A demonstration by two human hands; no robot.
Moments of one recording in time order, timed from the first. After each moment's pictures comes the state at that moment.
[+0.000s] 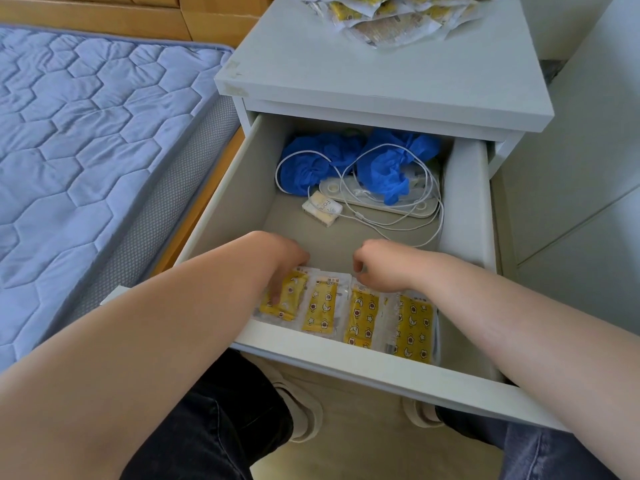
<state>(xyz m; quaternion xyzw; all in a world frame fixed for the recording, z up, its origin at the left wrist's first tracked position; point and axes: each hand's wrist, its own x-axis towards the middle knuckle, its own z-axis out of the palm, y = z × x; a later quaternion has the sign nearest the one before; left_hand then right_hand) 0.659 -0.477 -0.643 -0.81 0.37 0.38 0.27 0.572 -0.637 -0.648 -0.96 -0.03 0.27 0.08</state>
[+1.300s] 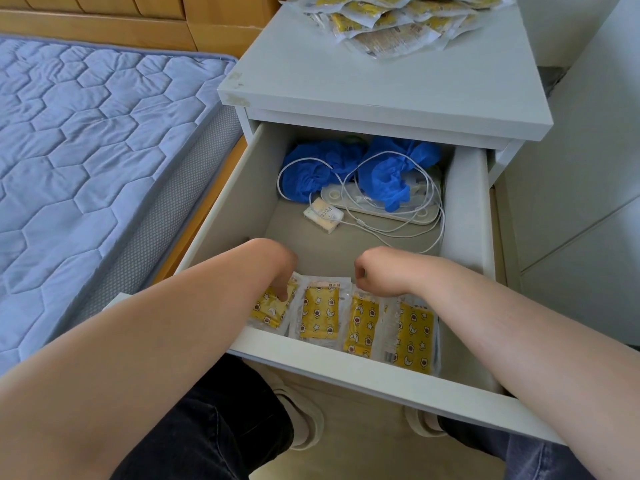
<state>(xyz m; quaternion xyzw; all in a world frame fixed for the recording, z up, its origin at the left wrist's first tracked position) 0.663 -0.478 -0.655 -0.84 0.29 0.36 0.29 0.578 -0.640 -0.651 -0.94 -0.01 0.31 0.10</state>
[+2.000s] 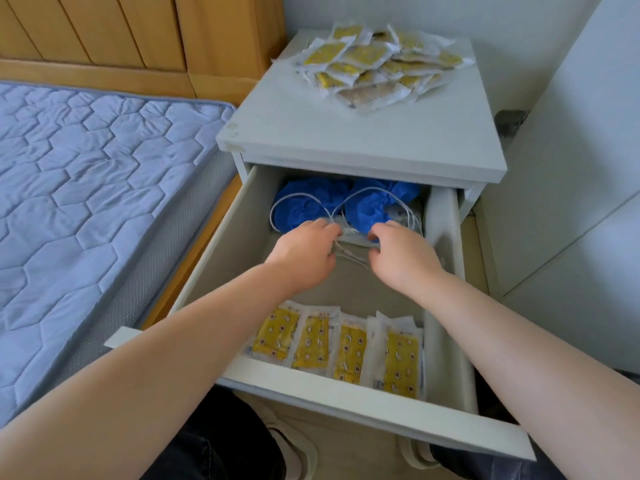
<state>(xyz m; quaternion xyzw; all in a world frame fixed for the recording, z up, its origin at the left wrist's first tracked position) 0.648 -0.514 -0.608 -0.93 0.36 0.05 -0.09 0.577 -0.667 -0.607 -0.98 0.11 0.00 0.17</state>
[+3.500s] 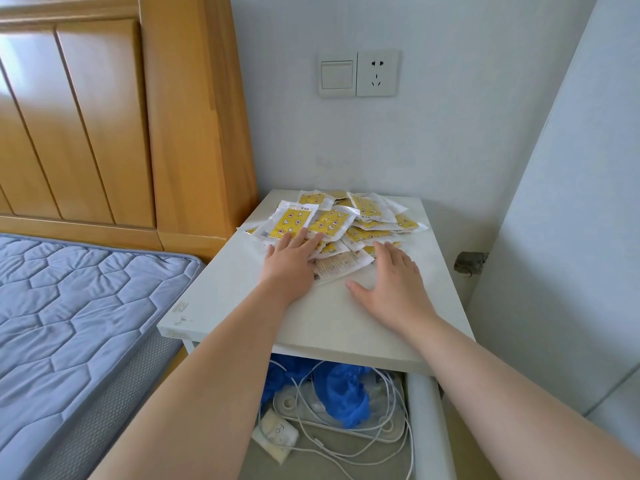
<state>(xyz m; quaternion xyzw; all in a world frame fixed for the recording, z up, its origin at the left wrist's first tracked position) 0.857 -0.638 -0.532 -0.95 0.29 -0.05 -0.14 0.732 -0.784 -0.536 -0.95 0.14 -0.21 0.16</state>
